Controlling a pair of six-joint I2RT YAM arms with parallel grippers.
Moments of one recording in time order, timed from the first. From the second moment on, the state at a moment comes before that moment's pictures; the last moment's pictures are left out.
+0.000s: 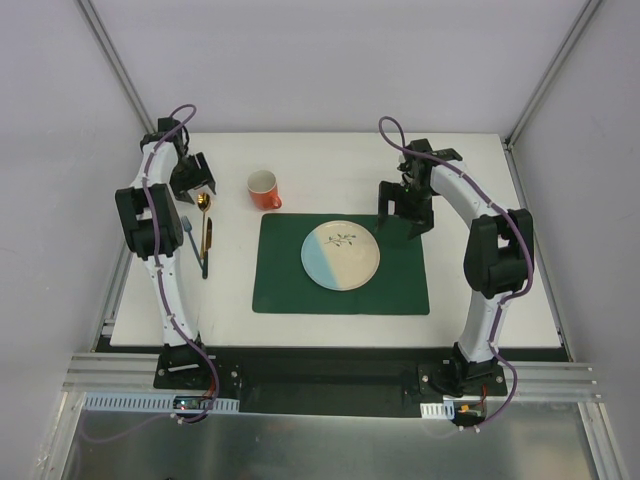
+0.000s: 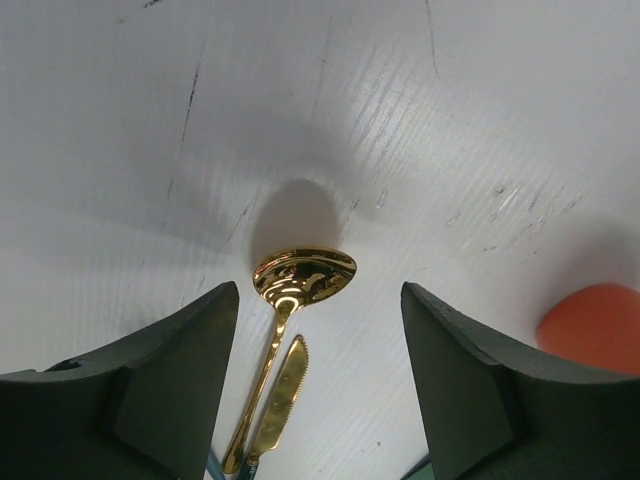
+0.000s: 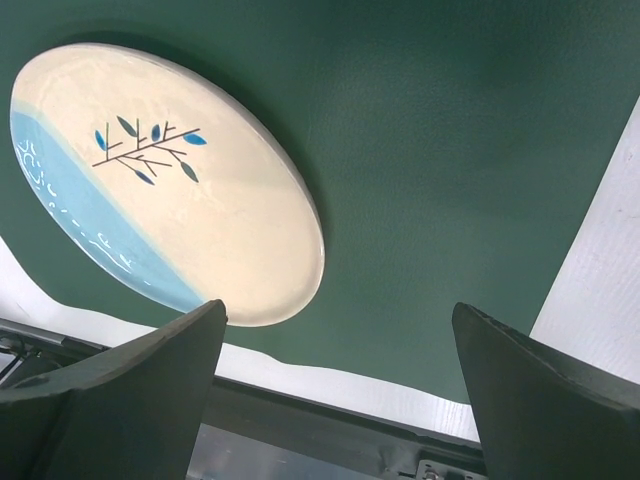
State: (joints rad) left arm 0.18 2.34 2.06 -0.98 0.15 -0.29; right arm 0.28 1.95 1.63 -1.08 -0.22 0.34
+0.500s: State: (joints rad) left arm 0.18 2.39 2.08 -0.97 0.13 -0.26; right arm 0.28 1.95 1.63 -1.11 -0.21 0.34
